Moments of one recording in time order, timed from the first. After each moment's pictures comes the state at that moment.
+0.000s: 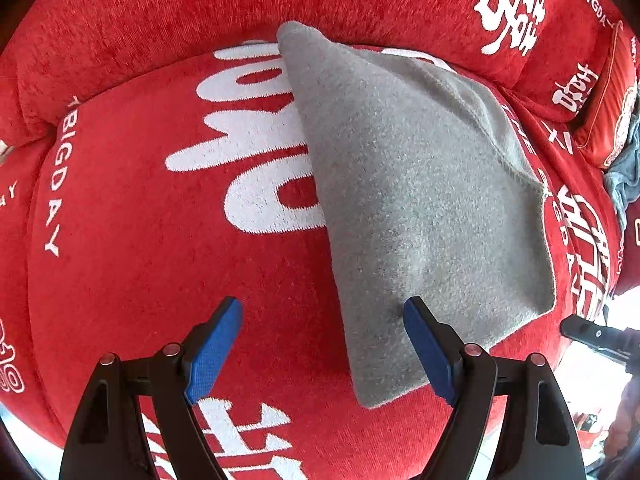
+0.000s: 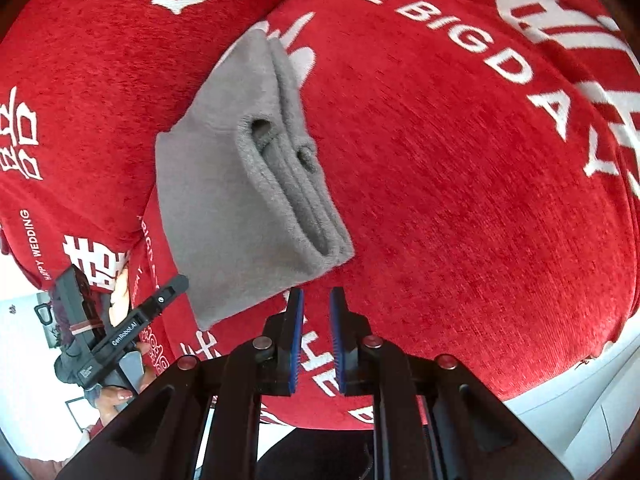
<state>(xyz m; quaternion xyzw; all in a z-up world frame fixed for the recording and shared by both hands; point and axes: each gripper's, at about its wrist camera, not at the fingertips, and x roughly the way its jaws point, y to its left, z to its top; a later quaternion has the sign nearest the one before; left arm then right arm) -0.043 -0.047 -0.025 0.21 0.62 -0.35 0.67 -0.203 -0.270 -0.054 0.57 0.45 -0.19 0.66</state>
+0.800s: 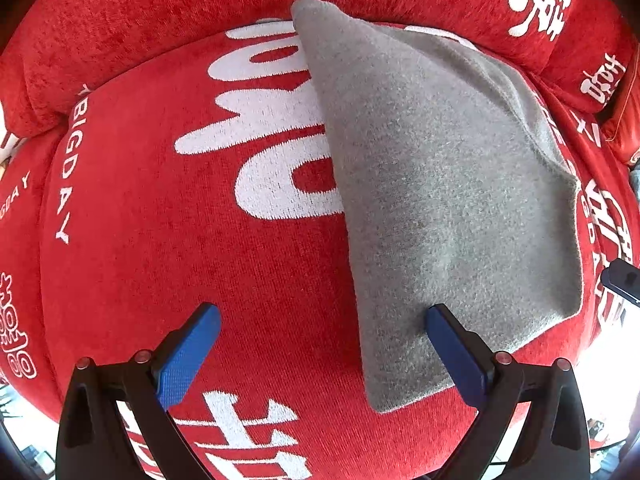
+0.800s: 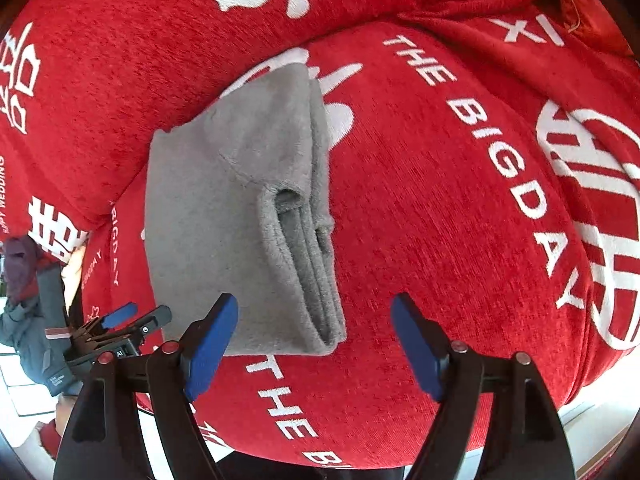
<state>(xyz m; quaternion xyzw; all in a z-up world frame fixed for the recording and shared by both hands) -0.047 -0.056 -0.041 0.25 0.64 -0.30 0.66 -0.158 -0.298 -0.036 0.44 0.50 -0.21 0.72</state>
